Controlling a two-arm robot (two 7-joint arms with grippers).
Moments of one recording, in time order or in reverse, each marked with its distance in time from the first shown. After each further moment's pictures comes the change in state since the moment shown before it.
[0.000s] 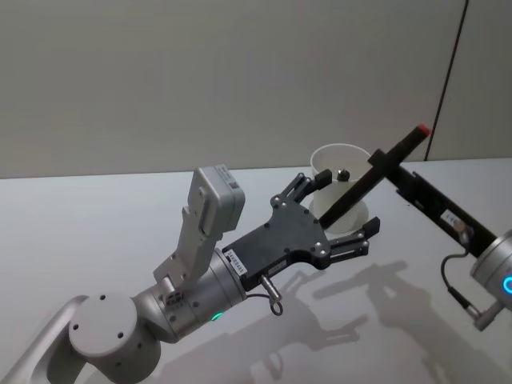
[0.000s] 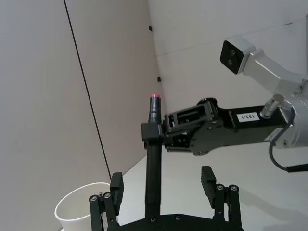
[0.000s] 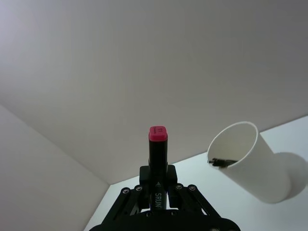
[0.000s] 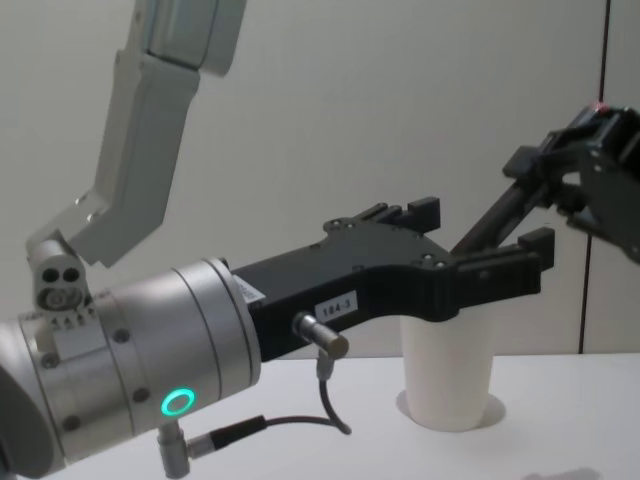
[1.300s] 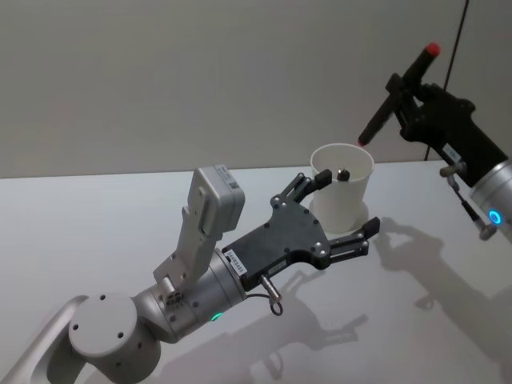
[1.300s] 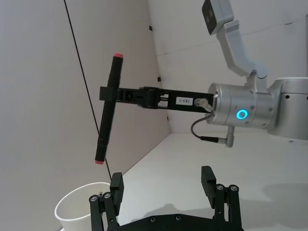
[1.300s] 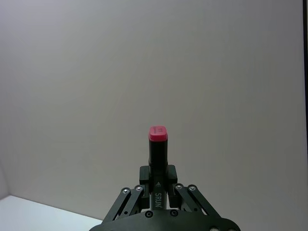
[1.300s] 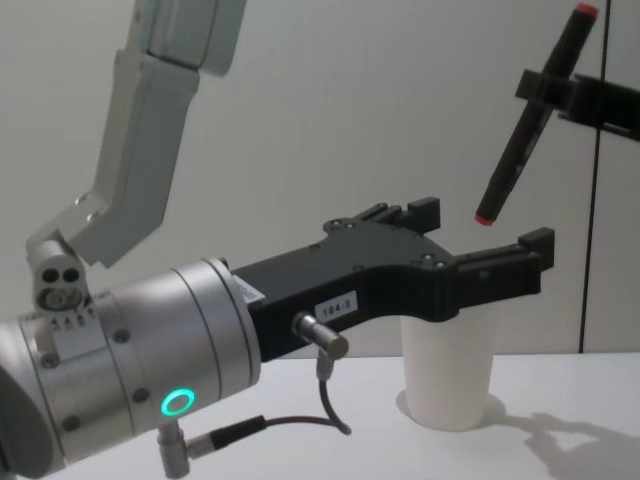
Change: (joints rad) left arm 0.000 0.000 0.000 0.000 0.000 0.000 0.000; right arm 0.245 -0.054 -0.011 0.276 -0.613 -0.220 0.220
